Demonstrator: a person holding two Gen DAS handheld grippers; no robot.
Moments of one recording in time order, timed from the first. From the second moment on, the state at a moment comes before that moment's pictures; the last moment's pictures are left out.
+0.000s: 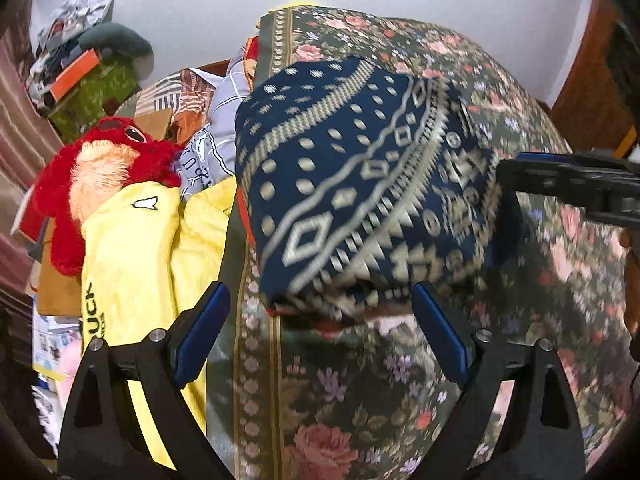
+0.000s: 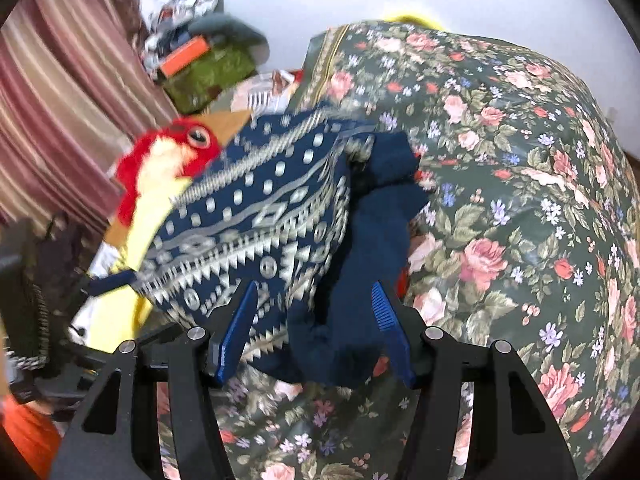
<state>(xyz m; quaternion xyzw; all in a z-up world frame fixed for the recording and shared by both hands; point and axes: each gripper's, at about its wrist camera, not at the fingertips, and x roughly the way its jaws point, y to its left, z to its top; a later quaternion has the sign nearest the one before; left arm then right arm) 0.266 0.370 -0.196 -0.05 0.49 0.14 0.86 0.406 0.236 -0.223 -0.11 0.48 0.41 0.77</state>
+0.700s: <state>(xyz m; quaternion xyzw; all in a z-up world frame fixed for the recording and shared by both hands) 0.151 0.287 -0.069 -0.07 0.32 0.16 0.93 0.309 0.089 -0.086 -0.07 0.34 0.42 0.84</state>
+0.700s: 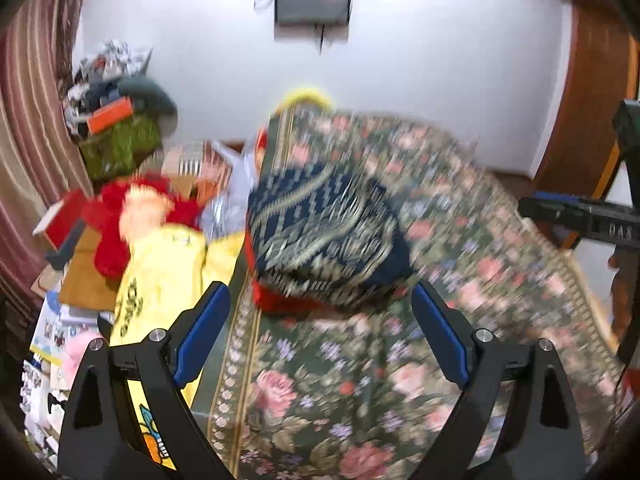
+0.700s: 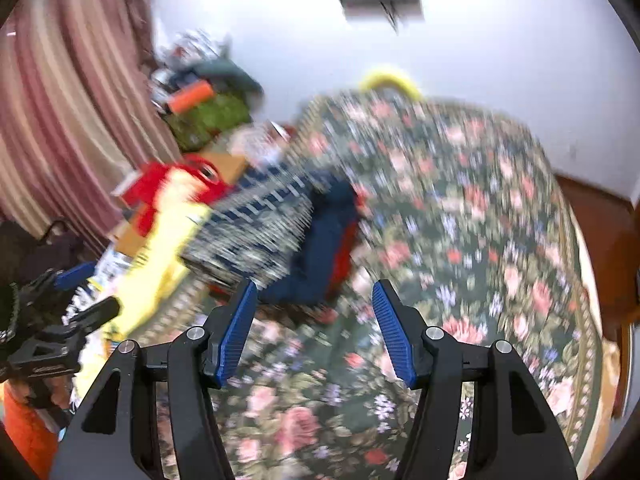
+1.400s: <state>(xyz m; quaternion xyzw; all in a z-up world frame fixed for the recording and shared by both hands) 0.019 0.193 0.057 -0.04 0.07 0.16 0.98 0.171 0.041 0.012 -0.01 0.11 0.48 0.87</state>
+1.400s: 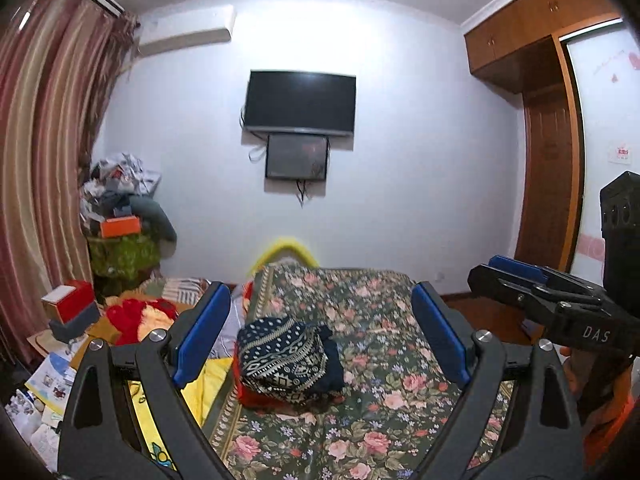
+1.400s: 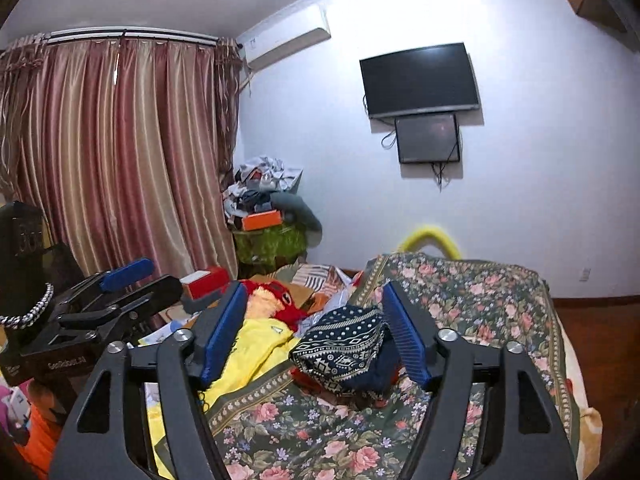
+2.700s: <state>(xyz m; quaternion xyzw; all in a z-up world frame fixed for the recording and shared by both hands) -0.003 0.181 0.051 -0.04 0.06 0.19 0.98 0.166 0.036 0.009 -0.02 0.11 0.47 0.87</state>
